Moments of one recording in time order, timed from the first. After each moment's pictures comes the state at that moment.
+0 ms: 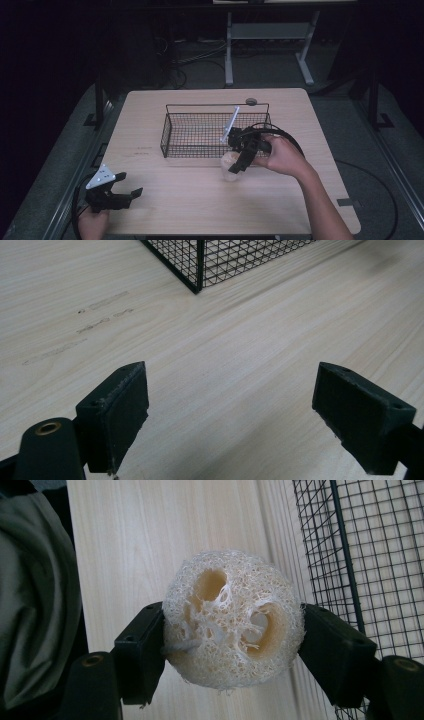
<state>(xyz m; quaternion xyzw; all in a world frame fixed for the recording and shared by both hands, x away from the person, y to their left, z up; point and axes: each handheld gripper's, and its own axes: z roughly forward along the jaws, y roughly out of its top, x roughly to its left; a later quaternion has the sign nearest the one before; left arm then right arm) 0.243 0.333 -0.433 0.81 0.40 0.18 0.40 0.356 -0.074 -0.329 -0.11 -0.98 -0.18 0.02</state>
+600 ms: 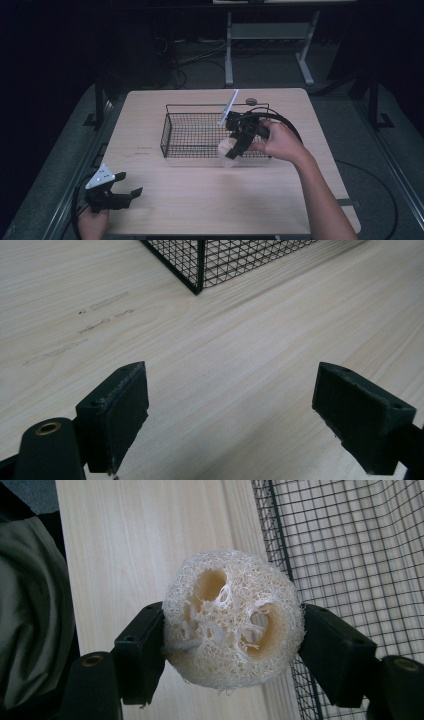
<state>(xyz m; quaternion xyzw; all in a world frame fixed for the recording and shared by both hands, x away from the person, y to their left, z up) 0.243 0.334 -0.433 0.81 0.40 0.18 0.40 0.381 -0.070 -0.302 -0.12 -0.97 -0.19 0.01</state>
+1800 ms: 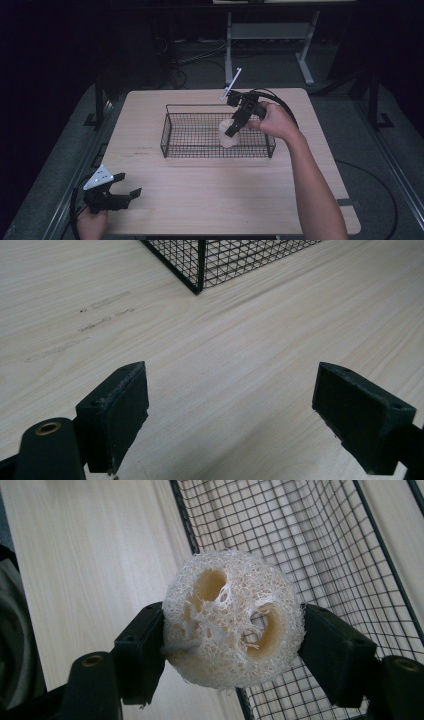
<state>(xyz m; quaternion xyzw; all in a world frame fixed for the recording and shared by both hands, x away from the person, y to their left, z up) 0.241 0.336 -0.433 0.80 0.40 0.17 0.41 0.447 -0.078 -0.302 -0.19 -0.96 -0.20 0.02</state>
